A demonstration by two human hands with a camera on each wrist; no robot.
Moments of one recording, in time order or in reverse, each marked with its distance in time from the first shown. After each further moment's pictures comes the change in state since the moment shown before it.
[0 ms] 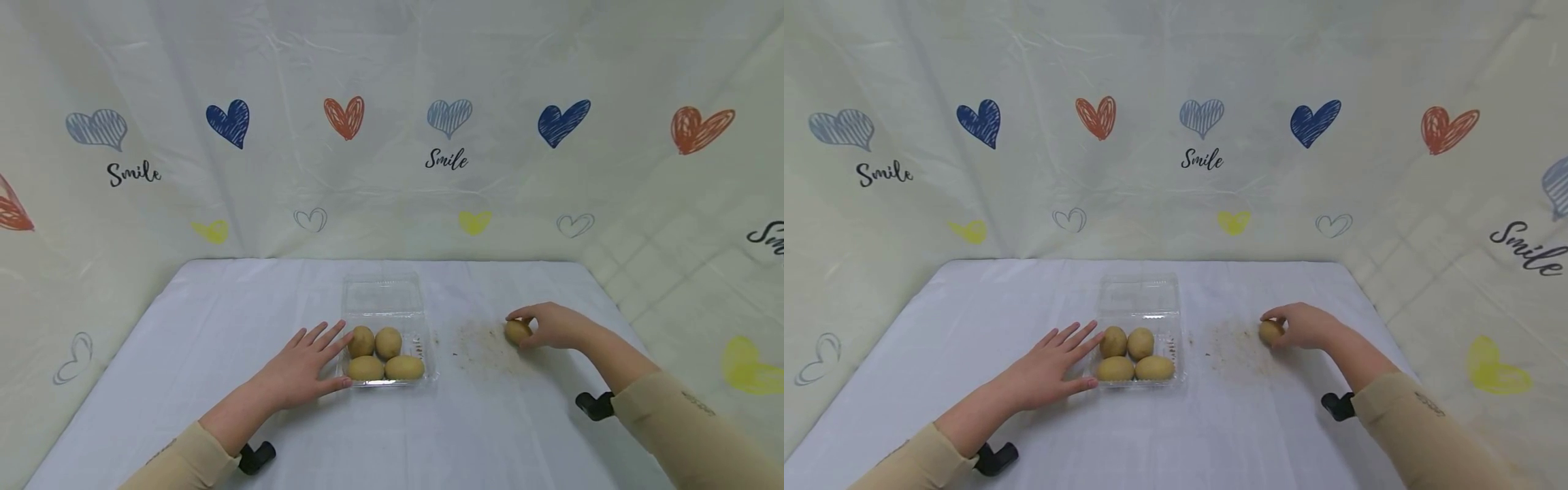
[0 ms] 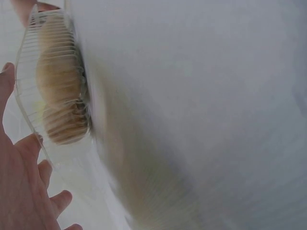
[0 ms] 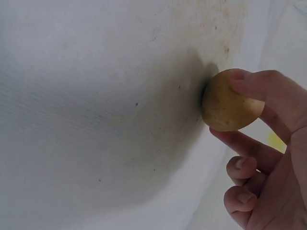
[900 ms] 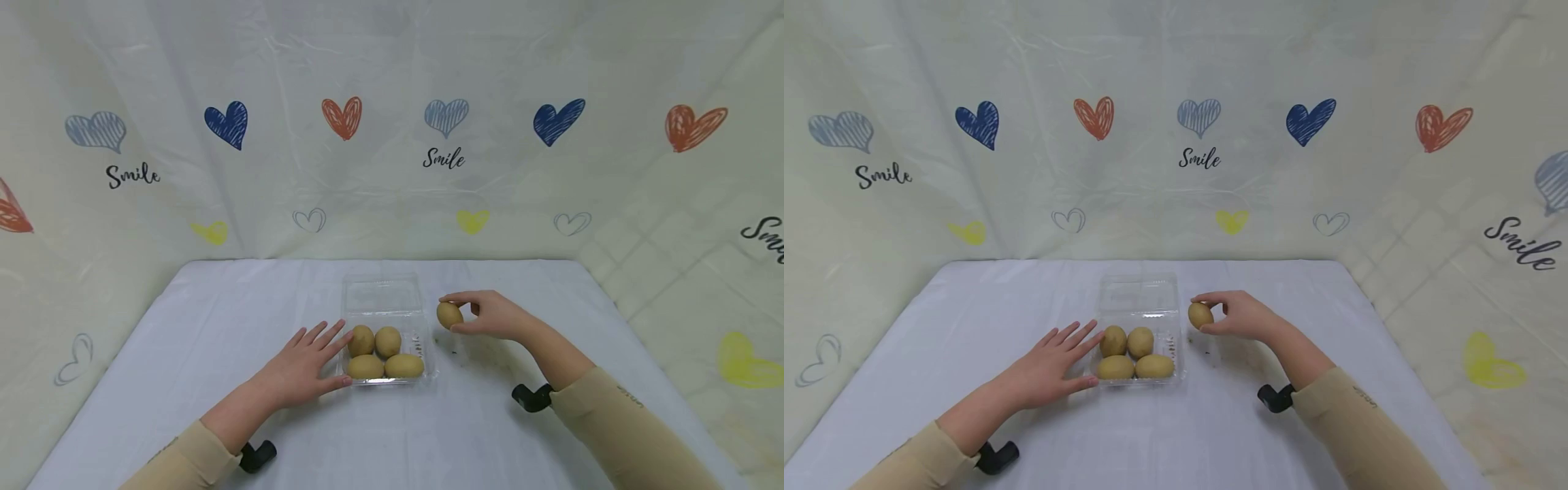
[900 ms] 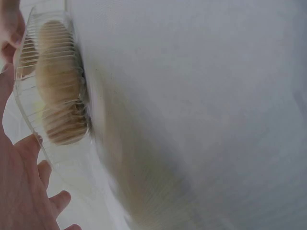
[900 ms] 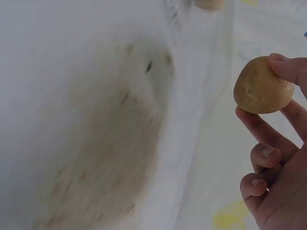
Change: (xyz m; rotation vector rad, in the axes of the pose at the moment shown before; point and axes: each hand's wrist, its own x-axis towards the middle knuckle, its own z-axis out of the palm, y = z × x) left_hand 0.000 0.002 -0.001 0.003 -0.007 -0.007; right_hand 0.035 -0.089 0.011 0.267 0.144 -0.224
